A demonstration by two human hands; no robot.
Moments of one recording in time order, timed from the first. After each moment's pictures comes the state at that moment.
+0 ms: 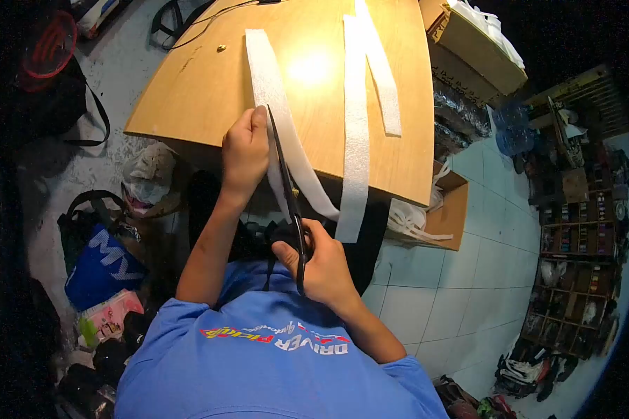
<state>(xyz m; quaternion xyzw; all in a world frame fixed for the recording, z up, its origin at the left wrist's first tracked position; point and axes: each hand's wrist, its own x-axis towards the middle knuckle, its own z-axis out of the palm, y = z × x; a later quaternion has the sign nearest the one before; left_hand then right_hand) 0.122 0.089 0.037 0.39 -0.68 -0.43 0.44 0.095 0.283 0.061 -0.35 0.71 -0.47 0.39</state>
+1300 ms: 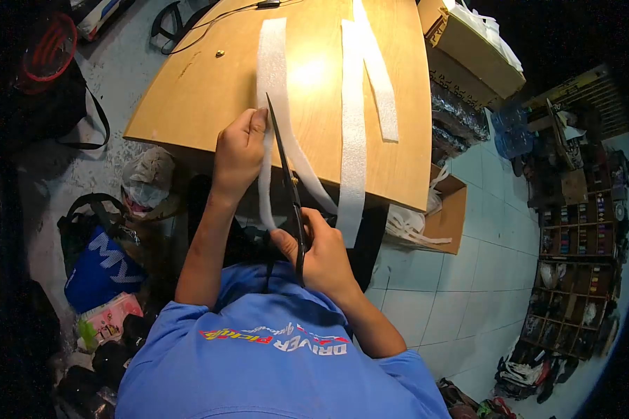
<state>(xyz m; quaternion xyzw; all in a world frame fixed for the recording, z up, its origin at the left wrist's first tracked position) 0.126 0.079 0.046 0.31 -0.72 -0.43 0.45 0.080 0.267 0.066 -0.36 0.71 -0.48 0.38</state>
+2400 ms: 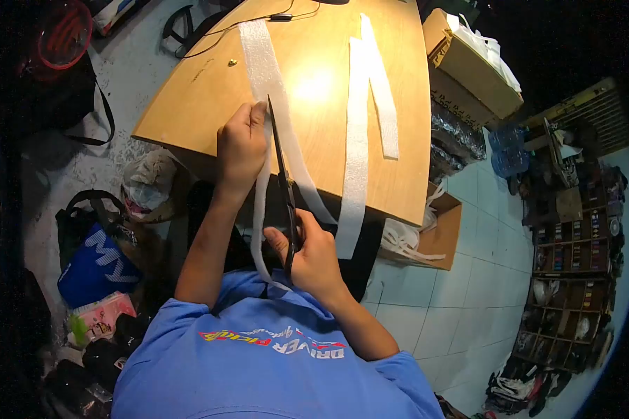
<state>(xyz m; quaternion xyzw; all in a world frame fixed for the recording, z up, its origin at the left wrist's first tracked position) 0.123 0.068 0.064 0.39 -0.71 -0.34 0.48 0.089 0.250 0.071 -0.37 0.71 -0.47 0.37</state>
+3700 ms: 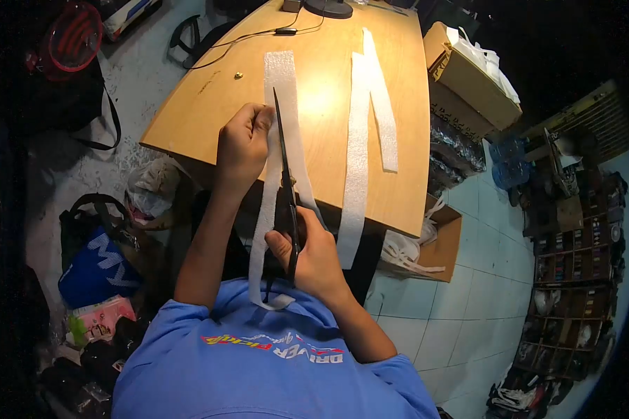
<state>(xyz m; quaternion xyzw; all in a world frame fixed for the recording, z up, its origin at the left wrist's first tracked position) 0.128 0.061 0.081 0.32 -0.71 -0.40 0.49 0.082 0.242 0.076 -0.43 0.66 -0.52 0.34</state>
